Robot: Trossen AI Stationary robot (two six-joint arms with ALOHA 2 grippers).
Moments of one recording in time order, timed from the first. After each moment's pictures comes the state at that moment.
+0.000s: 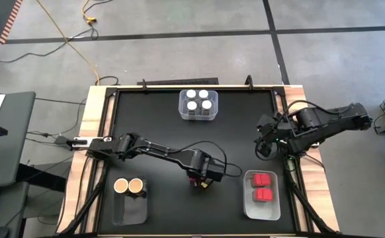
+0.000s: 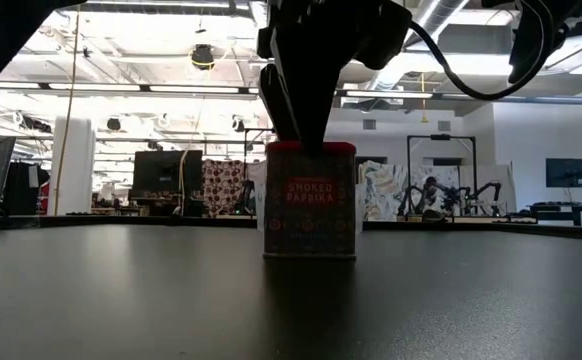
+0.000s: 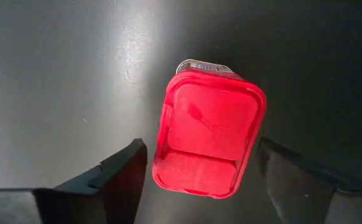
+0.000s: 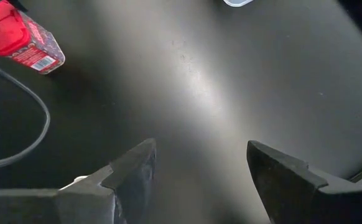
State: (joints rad) left arm -0.26 2.37 2.31 -1.42 -0.06 -0.44; right arm 0.22 0.99 1.12 -1.29 0.32 0.71
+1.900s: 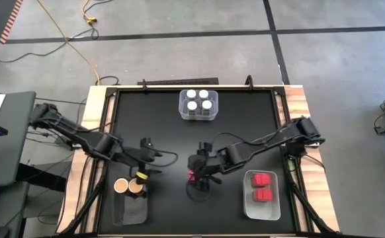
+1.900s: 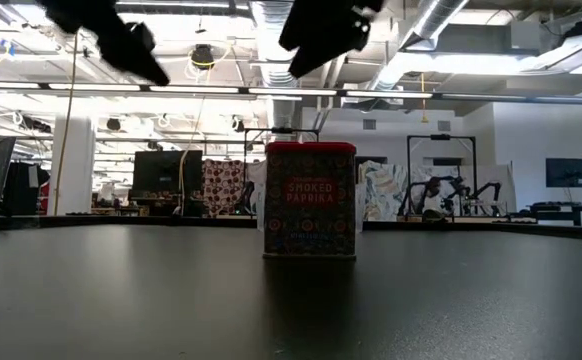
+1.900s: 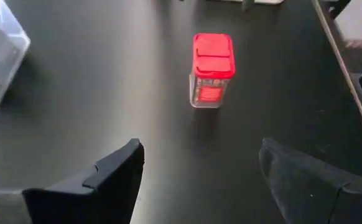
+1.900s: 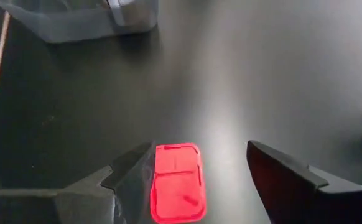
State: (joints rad) left arm -0.41 1.12 0.85 -0.43 -0.31 -0.31; right arm 0.33 1.83 1.56 -0.64 0.29 0.31
